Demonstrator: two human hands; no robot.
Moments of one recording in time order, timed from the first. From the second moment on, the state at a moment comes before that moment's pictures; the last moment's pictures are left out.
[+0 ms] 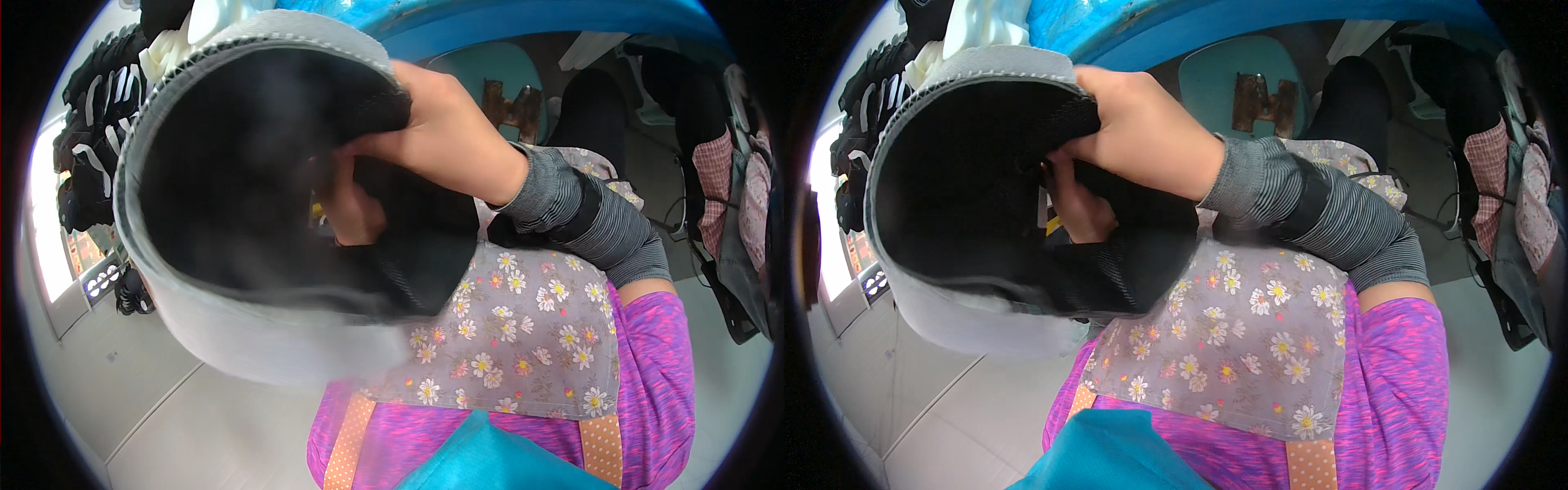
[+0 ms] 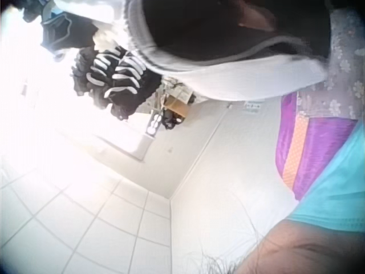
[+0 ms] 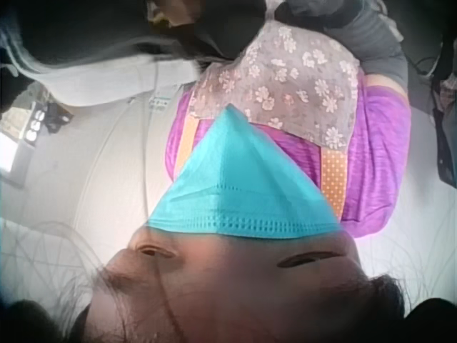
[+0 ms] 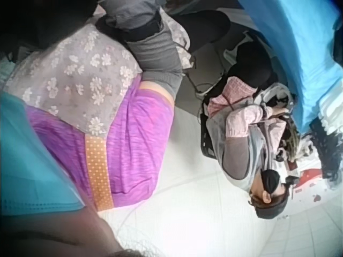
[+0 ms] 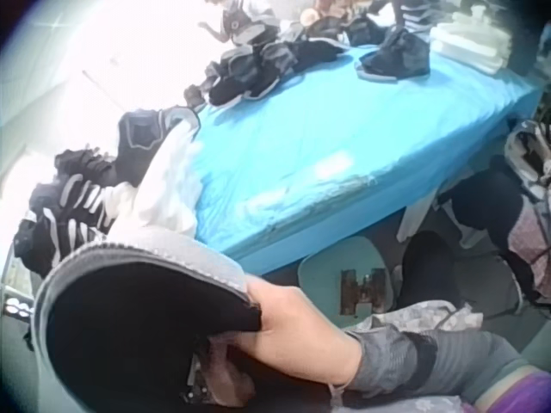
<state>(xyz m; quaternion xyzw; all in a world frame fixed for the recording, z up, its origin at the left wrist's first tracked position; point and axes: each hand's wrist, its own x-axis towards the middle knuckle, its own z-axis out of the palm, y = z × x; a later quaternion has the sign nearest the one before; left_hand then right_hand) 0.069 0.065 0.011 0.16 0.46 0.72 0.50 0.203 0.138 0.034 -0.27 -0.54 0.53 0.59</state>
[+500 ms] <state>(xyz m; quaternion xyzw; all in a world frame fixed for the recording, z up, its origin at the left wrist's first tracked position) 0.069 0.066 -0.007 0.22 0.49 0.65 0.54 0.200 0.140 0.035 -0.31 -0.61 0.46 0.57</state>
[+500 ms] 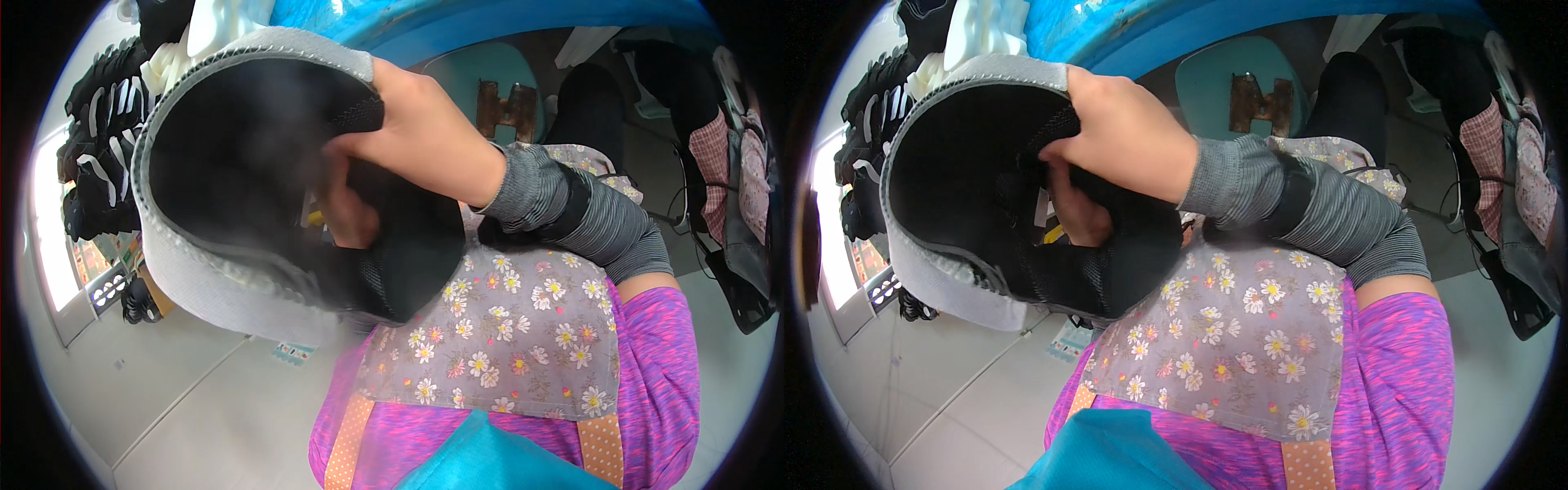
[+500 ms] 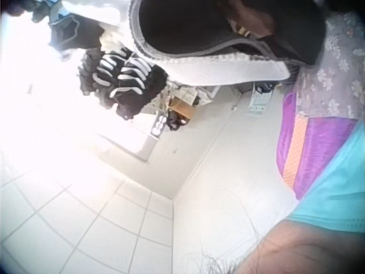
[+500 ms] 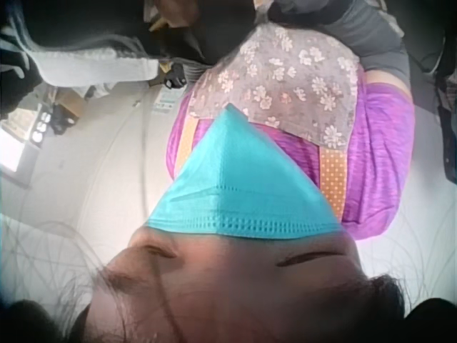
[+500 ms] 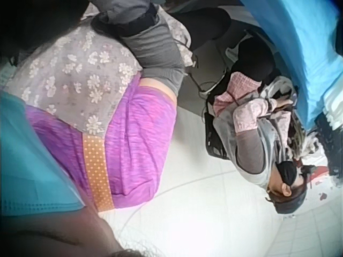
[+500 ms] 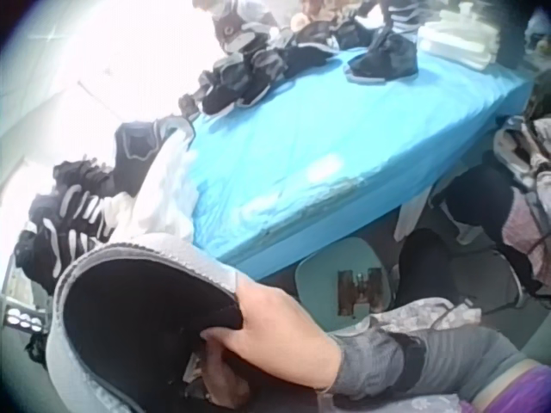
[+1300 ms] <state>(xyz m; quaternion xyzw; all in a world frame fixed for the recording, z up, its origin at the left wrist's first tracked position) 0.085 0.062 -0.010 0.35 0.60 0.59 0.41 0.222 0.162 0.018 -0.27 -0.78 0.30 0.48</state>
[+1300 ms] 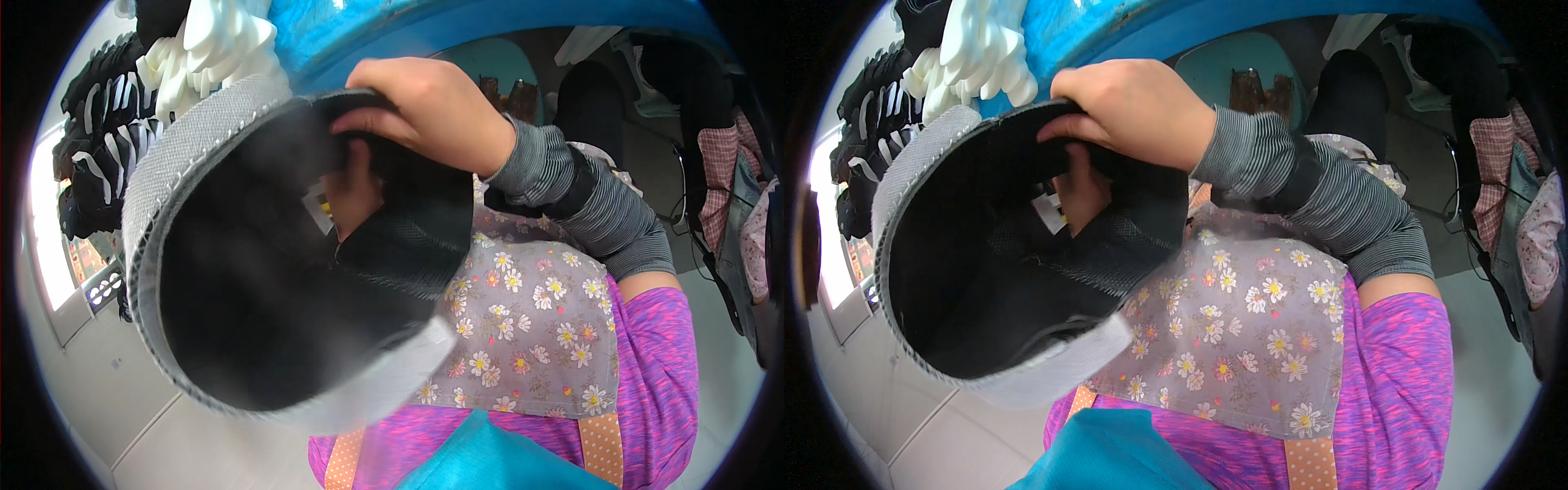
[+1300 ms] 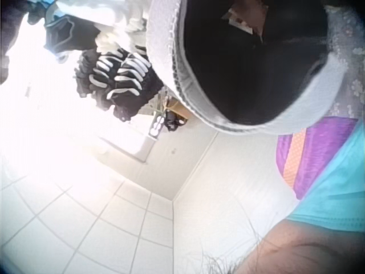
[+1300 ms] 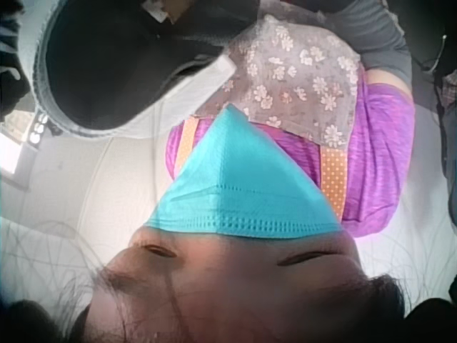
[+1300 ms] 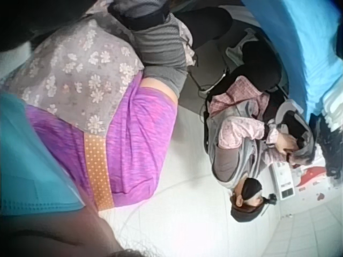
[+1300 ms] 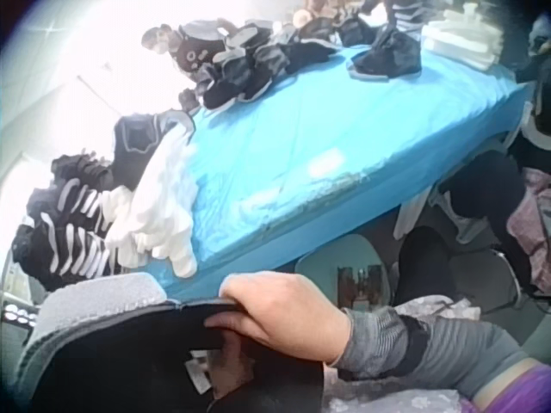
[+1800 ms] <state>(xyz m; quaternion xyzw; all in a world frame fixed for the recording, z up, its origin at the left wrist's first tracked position) 0.071 0.065 0.014 0.13 0.51 0.75 0.41 0.245 0.135 0.000 -0.28 -0.85 0.37 0.24</state>
